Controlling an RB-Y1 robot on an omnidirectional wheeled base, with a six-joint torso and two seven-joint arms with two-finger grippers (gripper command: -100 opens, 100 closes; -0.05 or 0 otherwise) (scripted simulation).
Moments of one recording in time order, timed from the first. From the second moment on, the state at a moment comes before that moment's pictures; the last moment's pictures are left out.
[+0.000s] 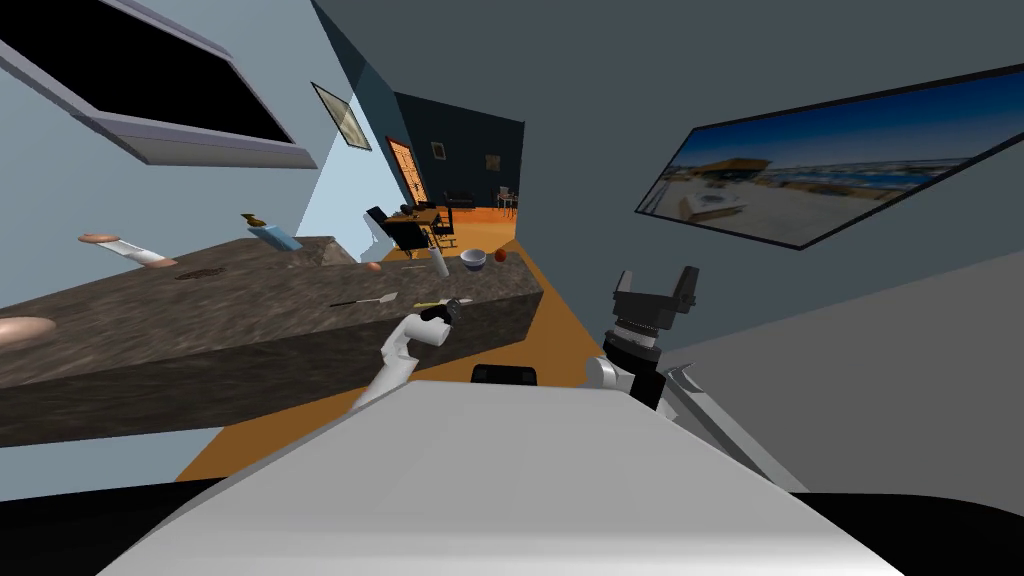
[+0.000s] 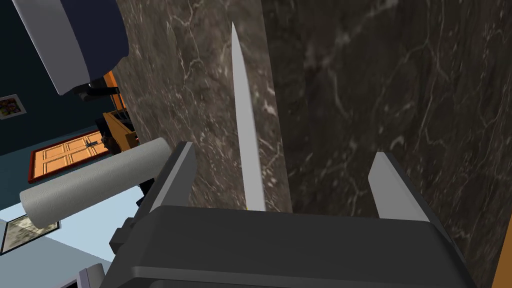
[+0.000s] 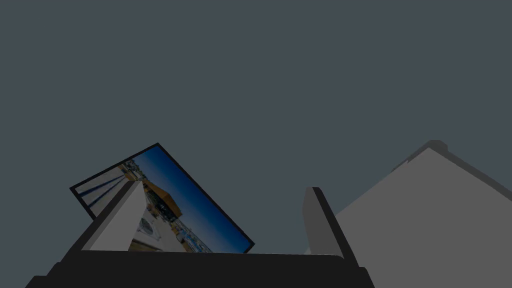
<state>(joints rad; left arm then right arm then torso) 0.11 0.35 -0.13 -1.96 0.06 0.97 0.29 0.50 0.01 -0.06 -2.32 -0.12 -0.58 -0.15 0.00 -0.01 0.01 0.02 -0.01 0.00</state>
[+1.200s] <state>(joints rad) -0.05 0.68 -0.11 -1.76 0.38 1.06 0.35 0.50 0.01 -0.06 -2.32 -0.12 -0.58 -0.15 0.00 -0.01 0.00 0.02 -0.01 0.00</state>
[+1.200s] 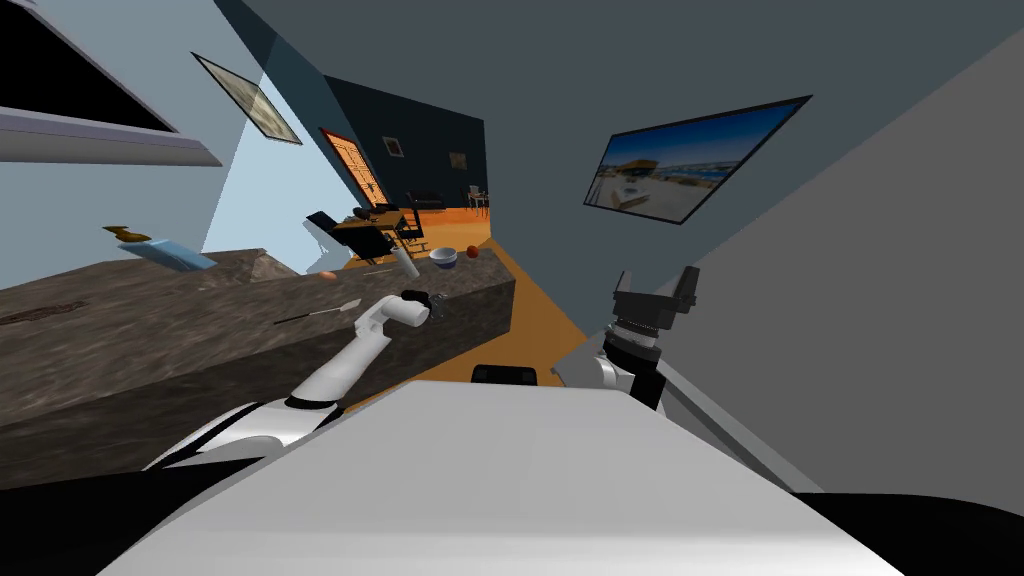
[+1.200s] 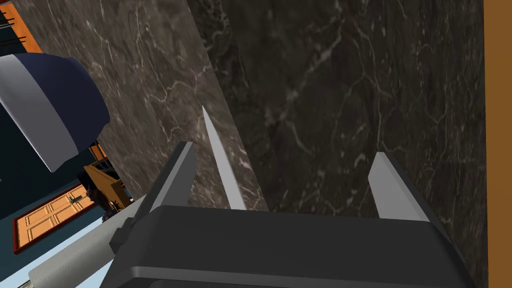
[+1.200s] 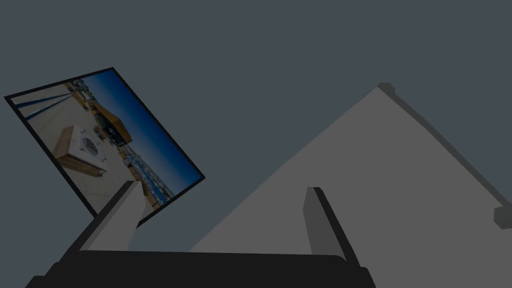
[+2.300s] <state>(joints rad) -0.12 0.89 -0.11 -1.57 0.65 1.14 0.40 0.50 0.01 -0.06 -2.32 -0.12 -0.58 -0.15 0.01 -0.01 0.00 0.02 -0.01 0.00</state>
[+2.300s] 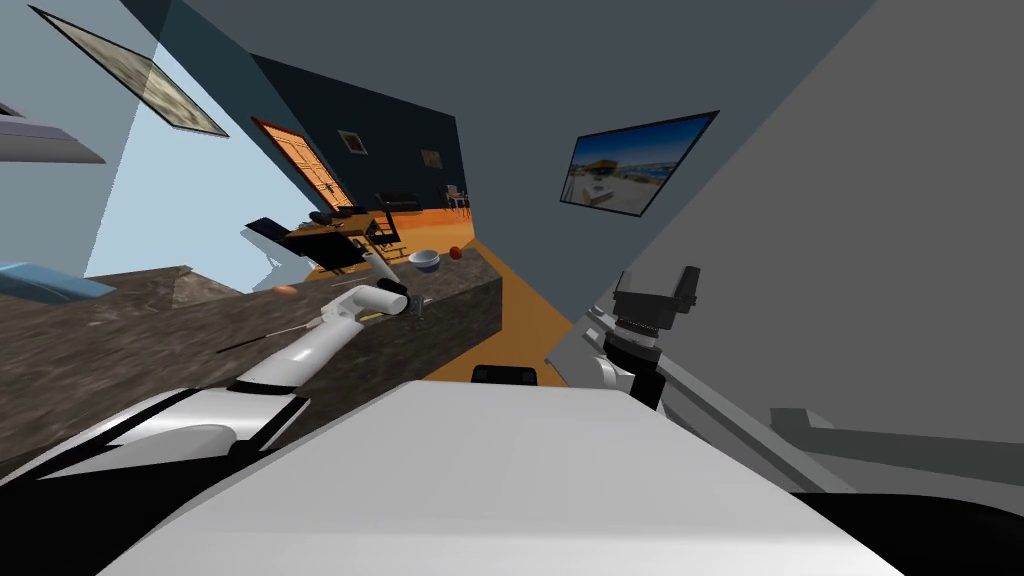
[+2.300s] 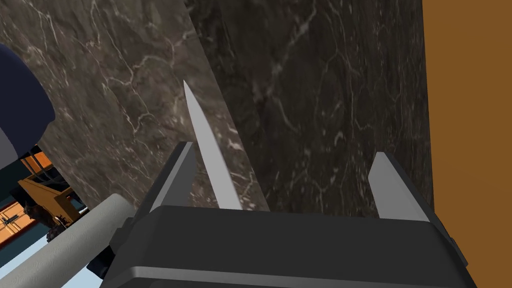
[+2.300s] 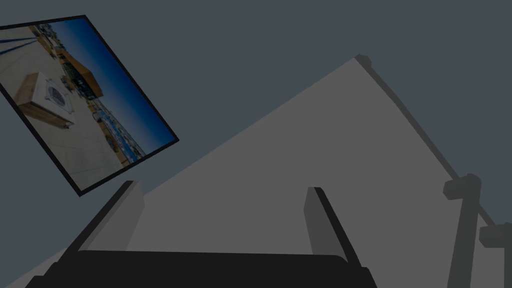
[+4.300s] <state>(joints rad) -0.13 1.20 -0.13 -1.14 1.19 1.33 0.52 0.50 0.01 -0.06 -2.32 -0.12 -0.58 -0.15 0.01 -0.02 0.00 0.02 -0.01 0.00</state>
